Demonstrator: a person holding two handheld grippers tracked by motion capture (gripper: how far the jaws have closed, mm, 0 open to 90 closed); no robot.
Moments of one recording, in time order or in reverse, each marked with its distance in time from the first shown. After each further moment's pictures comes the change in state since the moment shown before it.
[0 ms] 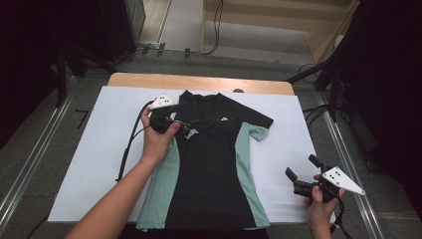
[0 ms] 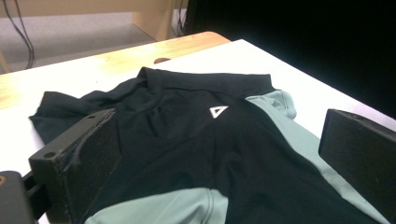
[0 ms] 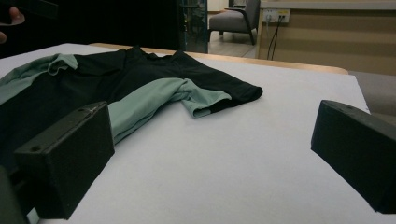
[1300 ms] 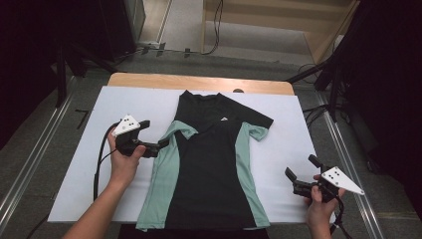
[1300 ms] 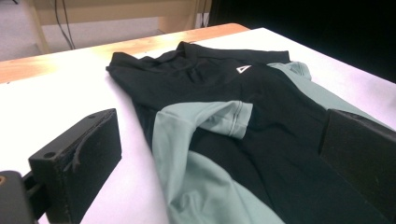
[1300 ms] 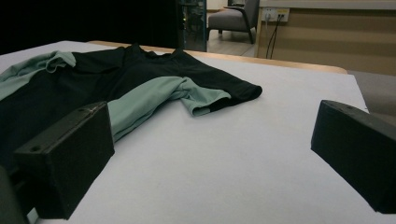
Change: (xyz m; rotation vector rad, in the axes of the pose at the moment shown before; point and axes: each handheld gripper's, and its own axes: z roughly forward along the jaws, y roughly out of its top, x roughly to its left) left arm 0.009 -0.054 -0.084 -0.034 0.101 0.031; right arm 0.002 0.000 0.001 0.008 -0.007 -0.002
